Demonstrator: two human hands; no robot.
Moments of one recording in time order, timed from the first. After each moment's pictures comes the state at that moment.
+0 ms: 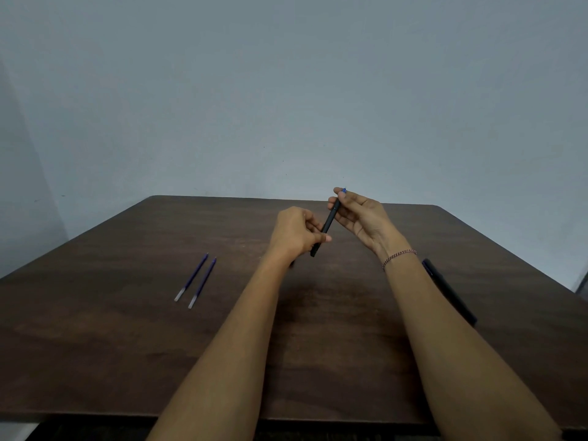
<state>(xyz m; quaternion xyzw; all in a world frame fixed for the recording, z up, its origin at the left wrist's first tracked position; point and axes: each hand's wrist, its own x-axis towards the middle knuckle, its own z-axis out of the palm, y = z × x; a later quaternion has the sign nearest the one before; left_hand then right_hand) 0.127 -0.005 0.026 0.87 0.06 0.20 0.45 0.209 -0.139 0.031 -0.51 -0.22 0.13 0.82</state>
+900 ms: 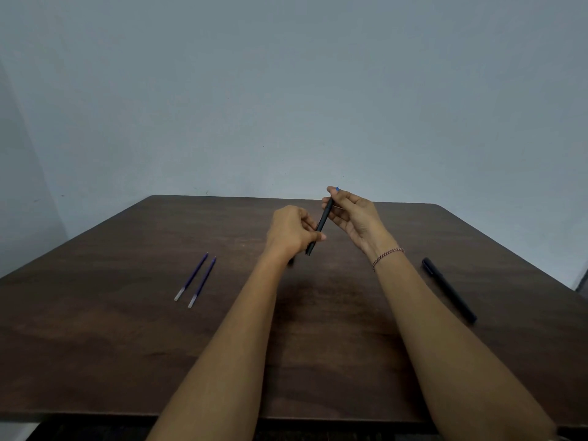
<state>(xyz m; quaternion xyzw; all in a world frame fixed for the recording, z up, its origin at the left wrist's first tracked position) 0.129 0.001 0.024 0.88 0.08 0.21 0.43 0.202 -0.124 0.030 -0.52 -0.20 0.10 0.82</state>
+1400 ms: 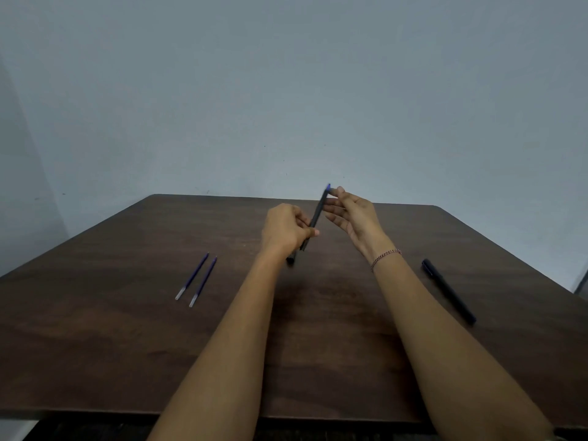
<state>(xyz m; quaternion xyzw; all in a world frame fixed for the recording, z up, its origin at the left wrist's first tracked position) 0.126 0.007 0.028 0.87 0.11 0.24 0.42 0.203 -0.119 0.029 -0.56 -0.21 0.05 0.80</state>
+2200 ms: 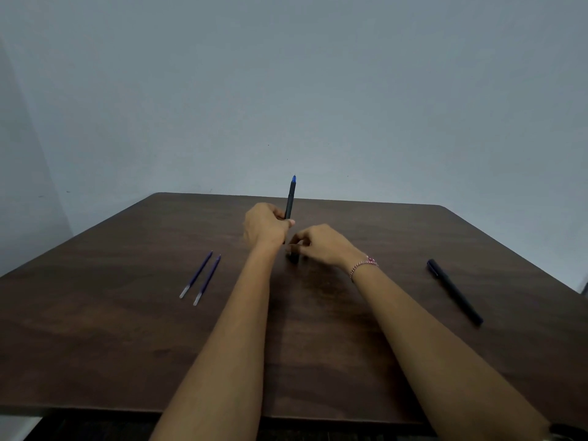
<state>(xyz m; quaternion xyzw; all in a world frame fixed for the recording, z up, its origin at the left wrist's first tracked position) 0.117 0.027 0.030 0.81 0.26 0.29 0.43 0.185 -0.082 0.003 -0.90 -0.39 -0.03 0.19</state>
